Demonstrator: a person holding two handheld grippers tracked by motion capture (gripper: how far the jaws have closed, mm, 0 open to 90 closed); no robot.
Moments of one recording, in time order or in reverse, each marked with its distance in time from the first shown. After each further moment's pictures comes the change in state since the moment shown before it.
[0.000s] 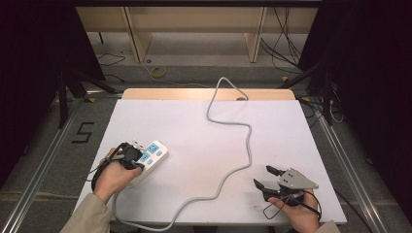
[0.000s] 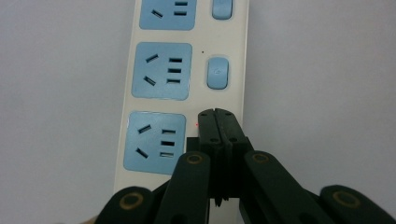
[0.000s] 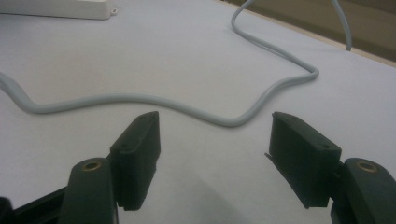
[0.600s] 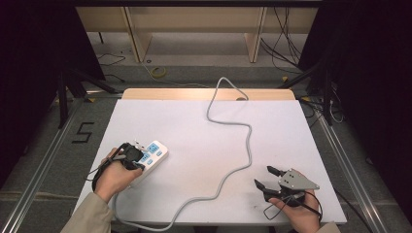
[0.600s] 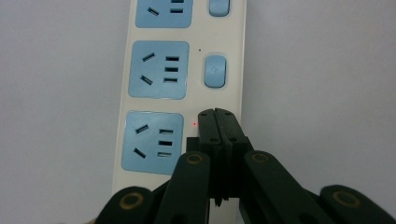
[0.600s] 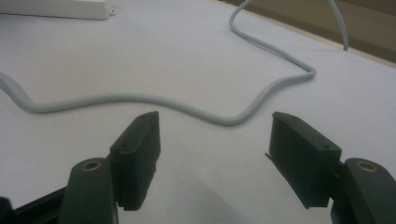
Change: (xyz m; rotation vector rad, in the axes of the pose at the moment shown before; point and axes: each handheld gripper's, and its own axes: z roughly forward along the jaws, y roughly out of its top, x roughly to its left) left arm -0.001 0.000 0.000 0.014 0.003 0.020; right arm 0.000 0.000 -0.003 -0.001 -0.003 -0.001
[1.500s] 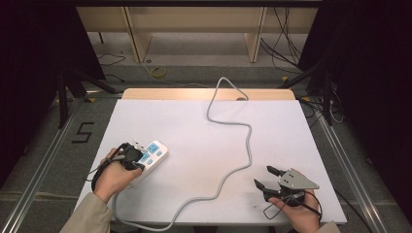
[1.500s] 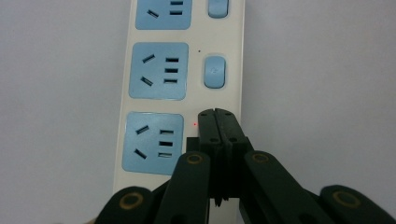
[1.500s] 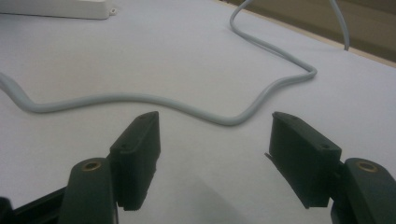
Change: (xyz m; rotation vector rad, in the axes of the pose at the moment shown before) left arm 0.000 0.000 -0.001 -0.006 0.002 0.012; right arm 0.000 0.000 0.001 0.000 0.001 0.000
